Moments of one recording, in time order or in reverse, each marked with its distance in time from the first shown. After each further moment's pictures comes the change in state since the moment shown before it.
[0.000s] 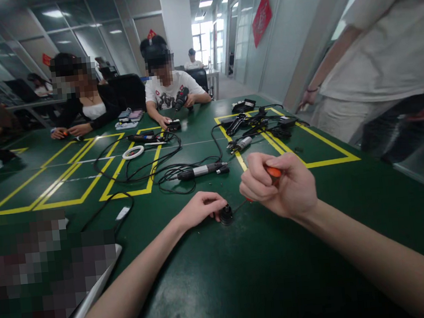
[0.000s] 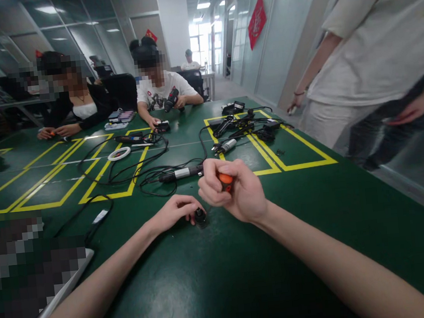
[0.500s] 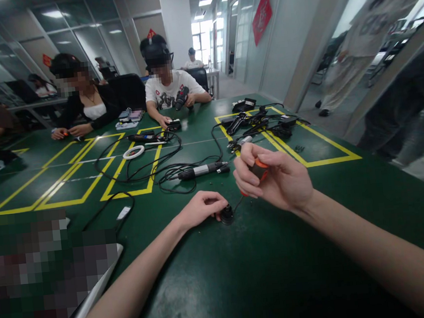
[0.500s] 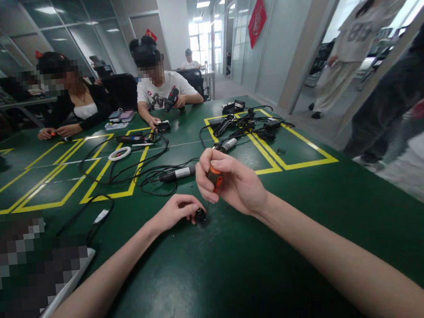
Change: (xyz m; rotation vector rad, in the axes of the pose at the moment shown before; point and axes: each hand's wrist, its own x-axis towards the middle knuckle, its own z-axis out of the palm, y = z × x) left_hand 0.001 -0.002 0.001 -0.039 0.015 -0.013; right_hand 0.007 0.002 -0.006 -0.024 0.035 0.003
